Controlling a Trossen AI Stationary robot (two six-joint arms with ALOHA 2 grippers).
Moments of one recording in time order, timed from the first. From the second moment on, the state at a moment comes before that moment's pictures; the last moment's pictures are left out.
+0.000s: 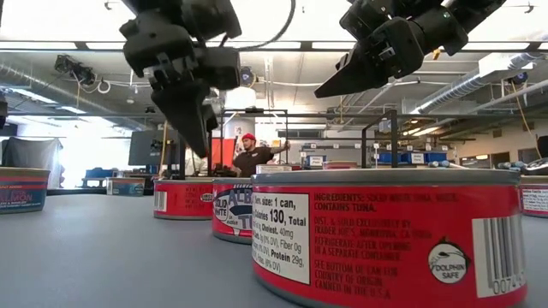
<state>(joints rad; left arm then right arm) -0.03 1.56 0.98 -0.49 0.20 -0.18 -0.04 1.35 0.74 0.11 -0.05 -0.21</state>
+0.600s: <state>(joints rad) -0.02 1.63 0.98 -0.47 0.16 -0.20 -0.04 1.35 0.74 0.11 -0.05 -0.21</state>
